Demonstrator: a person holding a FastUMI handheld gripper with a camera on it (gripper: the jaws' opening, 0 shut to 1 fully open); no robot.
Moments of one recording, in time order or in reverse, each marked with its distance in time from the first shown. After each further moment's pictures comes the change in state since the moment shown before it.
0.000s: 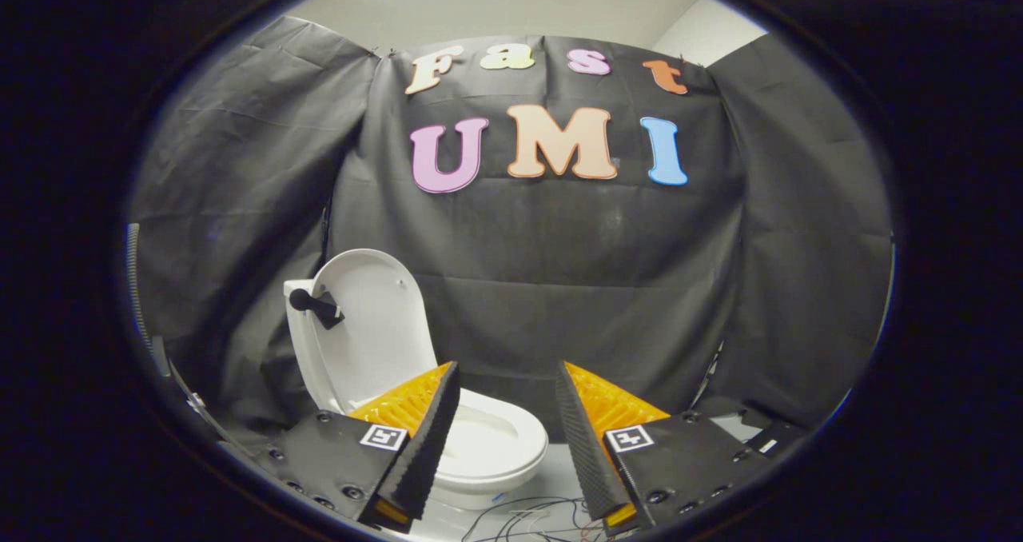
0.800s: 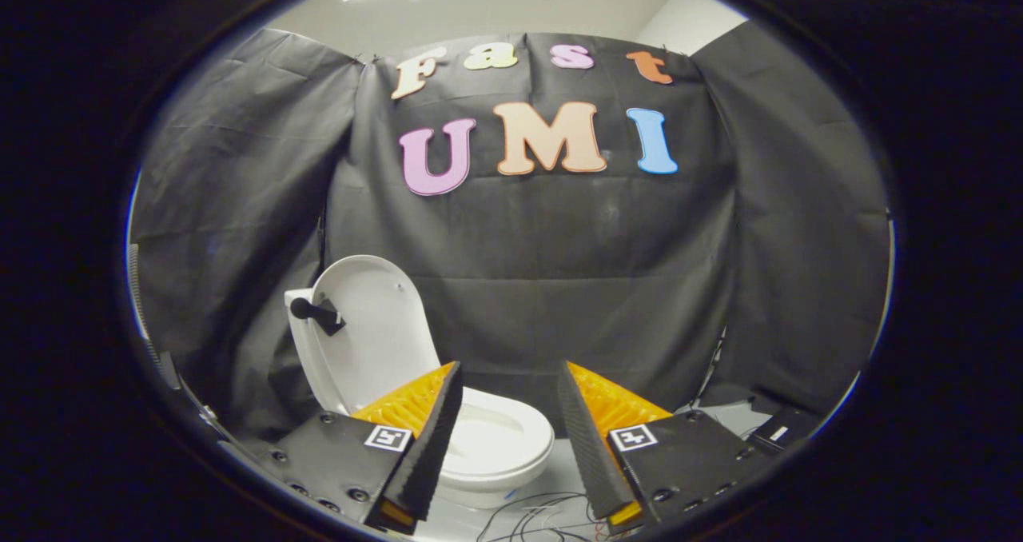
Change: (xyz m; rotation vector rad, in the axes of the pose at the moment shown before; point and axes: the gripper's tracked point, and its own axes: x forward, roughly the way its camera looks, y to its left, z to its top) arm -0.005 -0.006 -0.004 0.065 0.011 -0.007
